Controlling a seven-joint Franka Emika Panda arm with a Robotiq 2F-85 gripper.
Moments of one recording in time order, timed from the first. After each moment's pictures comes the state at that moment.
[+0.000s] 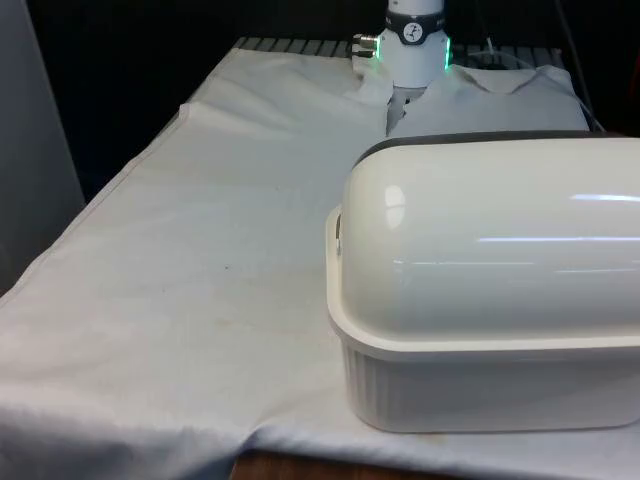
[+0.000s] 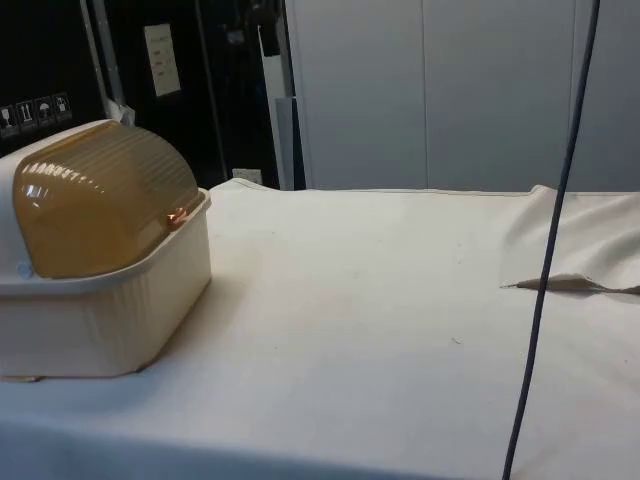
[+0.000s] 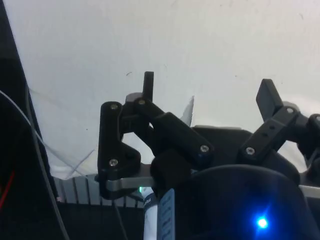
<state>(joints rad) 0.23 0.05 -0.20 -1.87 0.01 1.85 0.00</state>
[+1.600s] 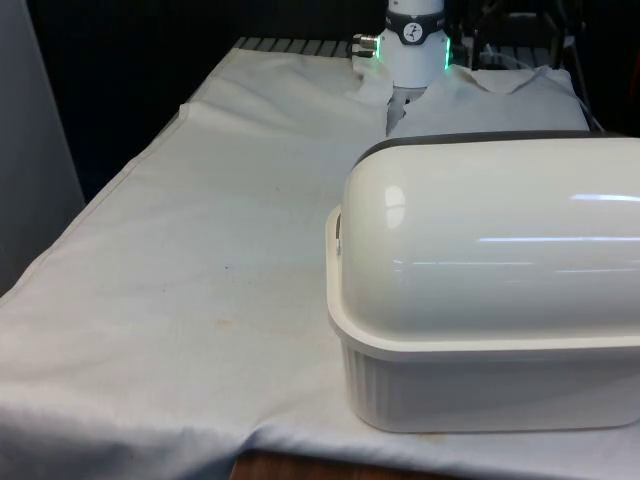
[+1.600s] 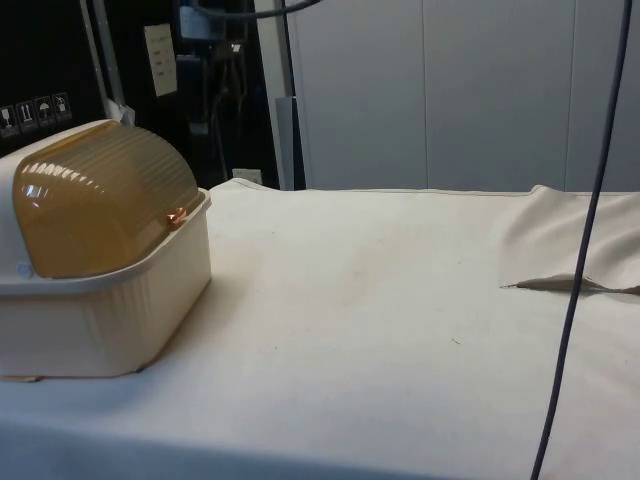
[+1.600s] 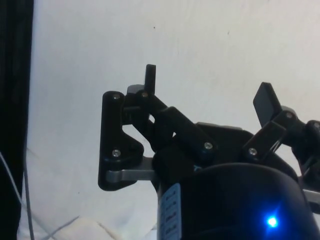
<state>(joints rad) 0.24 0.08 -0.02 -2.09 -0.03 2.29 0.10</state>
